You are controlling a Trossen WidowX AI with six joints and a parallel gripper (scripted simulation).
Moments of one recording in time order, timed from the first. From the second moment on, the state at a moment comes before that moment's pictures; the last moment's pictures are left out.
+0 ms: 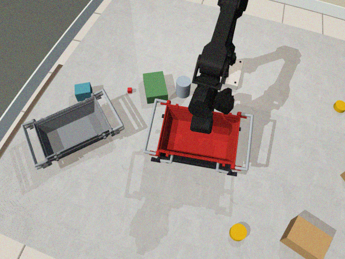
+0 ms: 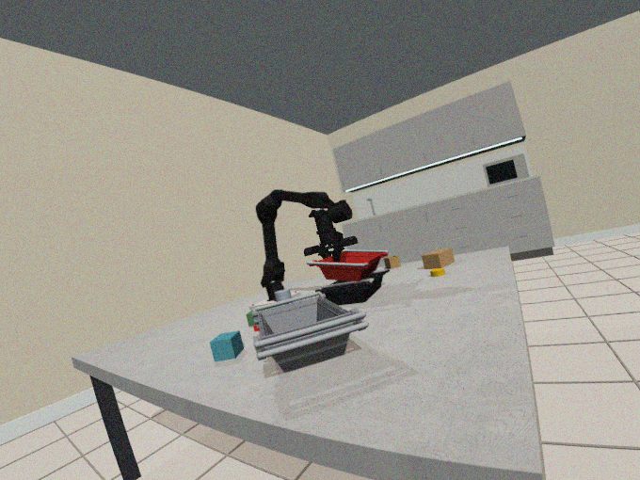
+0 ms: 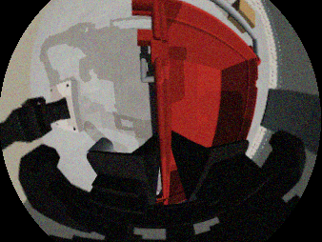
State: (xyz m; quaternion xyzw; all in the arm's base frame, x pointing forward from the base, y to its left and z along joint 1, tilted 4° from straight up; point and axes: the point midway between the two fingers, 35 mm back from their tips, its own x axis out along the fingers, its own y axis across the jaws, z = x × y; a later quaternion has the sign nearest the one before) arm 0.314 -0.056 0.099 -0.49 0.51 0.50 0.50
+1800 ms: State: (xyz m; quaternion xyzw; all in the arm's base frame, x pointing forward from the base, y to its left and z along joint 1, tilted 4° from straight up) arm 0.311 -0.056 0.092 -0.49 0.51 0.50 0.50
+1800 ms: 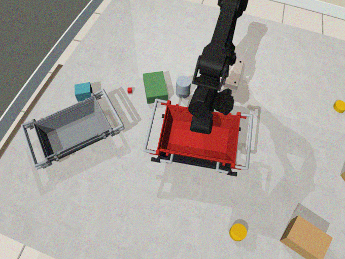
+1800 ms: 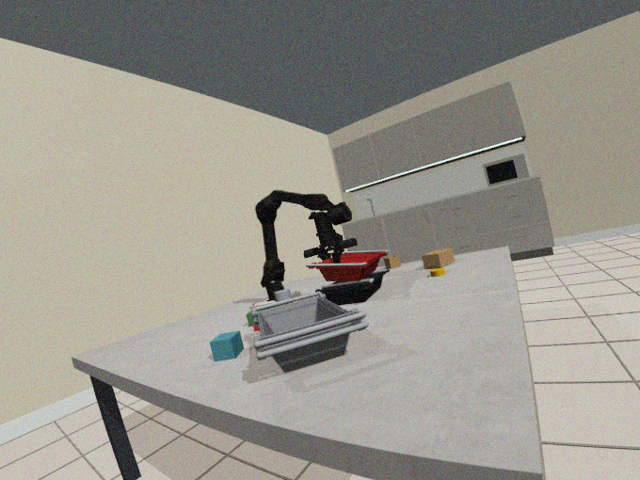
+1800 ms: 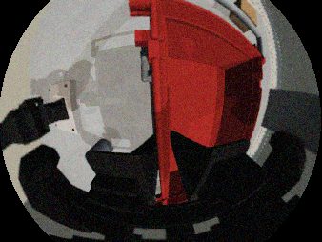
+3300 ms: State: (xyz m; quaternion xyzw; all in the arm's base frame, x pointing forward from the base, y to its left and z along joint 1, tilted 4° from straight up) arm 0.309 -0.056 0.085 -0.49 0.51 0.50 0.50
